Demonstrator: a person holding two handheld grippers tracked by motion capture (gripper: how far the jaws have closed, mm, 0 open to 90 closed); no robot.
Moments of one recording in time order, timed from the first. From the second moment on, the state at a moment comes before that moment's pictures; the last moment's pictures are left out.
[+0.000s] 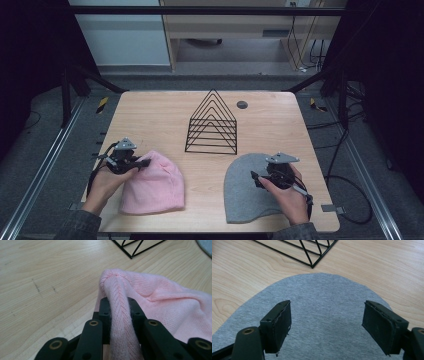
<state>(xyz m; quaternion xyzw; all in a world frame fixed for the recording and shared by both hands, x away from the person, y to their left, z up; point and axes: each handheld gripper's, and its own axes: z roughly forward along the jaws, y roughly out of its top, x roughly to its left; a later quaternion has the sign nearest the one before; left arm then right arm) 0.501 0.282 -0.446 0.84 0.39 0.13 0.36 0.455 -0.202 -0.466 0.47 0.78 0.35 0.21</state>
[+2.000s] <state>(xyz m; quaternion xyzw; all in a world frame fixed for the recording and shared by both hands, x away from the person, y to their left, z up) 0.480 0.249 -0.224 0.78 0.29 0.27 0.49 0.505 0.004 -0.358 0.27 0.83 0.48 0.13</state>
